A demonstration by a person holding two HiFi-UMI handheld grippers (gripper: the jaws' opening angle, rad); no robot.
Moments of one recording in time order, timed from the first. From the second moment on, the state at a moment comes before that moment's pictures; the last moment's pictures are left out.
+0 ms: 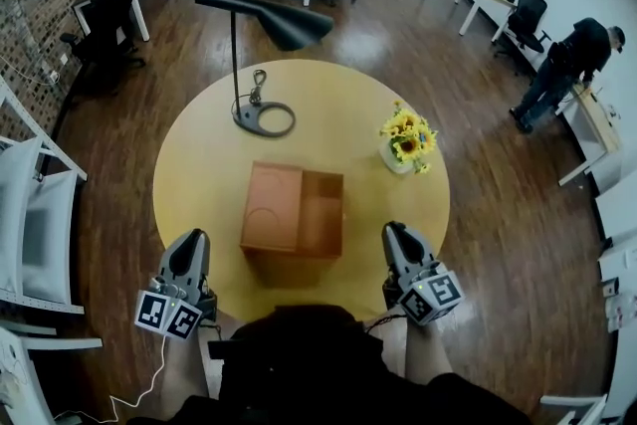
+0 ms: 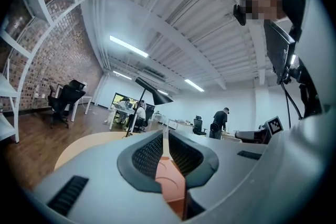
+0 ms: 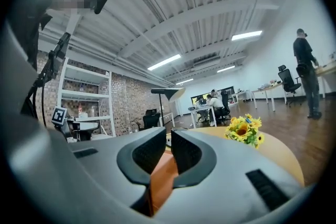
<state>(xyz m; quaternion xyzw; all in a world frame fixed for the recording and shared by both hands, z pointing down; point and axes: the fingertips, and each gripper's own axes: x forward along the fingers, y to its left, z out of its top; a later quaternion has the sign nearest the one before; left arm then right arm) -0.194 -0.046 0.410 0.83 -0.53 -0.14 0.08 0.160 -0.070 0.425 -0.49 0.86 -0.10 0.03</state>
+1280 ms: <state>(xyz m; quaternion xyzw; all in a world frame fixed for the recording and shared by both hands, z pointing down) -0.189 -0.050 0.408 0.83 -0.53 -0.15 0.08 0.175 -0.085 0.404 -0.53 0.84 -0.10 0.06</state>
